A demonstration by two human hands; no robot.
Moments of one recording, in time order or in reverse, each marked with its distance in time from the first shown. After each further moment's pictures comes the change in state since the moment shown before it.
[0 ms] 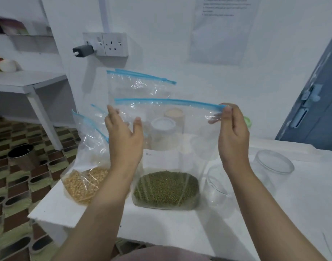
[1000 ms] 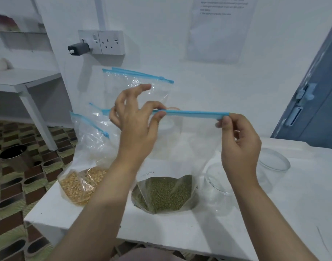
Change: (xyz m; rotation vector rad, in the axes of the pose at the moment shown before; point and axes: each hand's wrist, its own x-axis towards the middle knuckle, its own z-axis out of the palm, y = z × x) left_hand 0.010 0.017 0.010 0.200 0.012 0.618; right_hand -0.020 0.001 -0.012 -0.082 0.058 -0.164
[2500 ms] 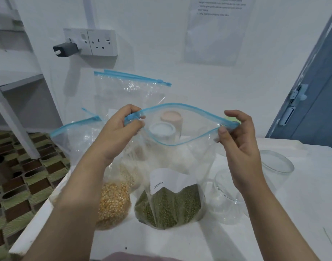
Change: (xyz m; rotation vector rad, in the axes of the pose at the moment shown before) left_hand 0.029 -0.074 -0.021 -0.737 -0.478 -0.447; right_hand 0.002 0.002 0.018 0.227 -0.192 0.142
